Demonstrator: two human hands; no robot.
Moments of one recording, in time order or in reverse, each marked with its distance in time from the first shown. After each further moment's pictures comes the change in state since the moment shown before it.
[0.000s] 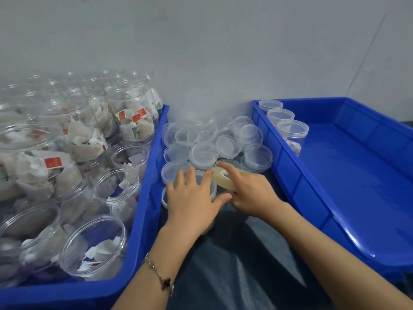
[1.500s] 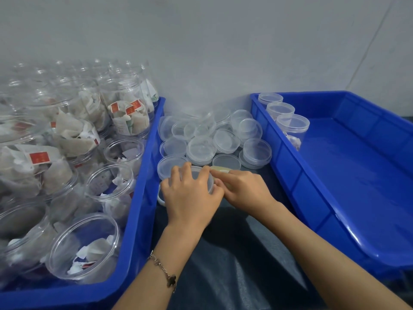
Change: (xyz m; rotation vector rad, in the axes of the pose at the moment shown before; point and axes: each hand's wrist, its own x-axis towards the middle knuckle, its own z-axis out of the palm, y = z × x) left_hand -0.001 0.009 0.007 -0.083 0.180 -0.099; right_hand 0.000 -0.006 0.010 0.141 0.045 0.058
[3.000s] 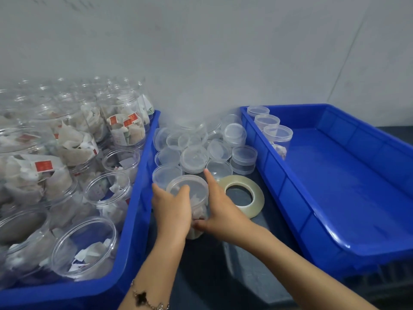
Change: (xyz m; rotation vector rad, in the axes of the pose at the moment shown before) left_hand -0.013 0.003 -0.025 -1.103 -0.008 -0.741; right_hand -0.028 -0.047 -0.001 0.476 -0.243 0.207
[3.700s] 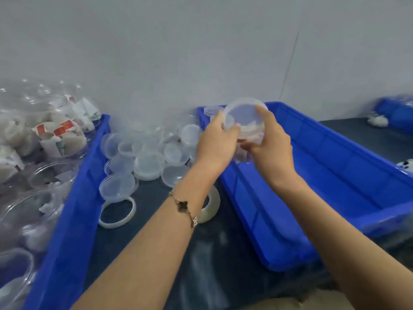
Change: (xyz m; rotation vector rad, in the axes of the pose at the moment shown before) left_hand -0.040 0.113 0.149 0.033 -0.539 0.593; right_hand -0.026 0.036 -0.176 -0.092 0.848 0.090
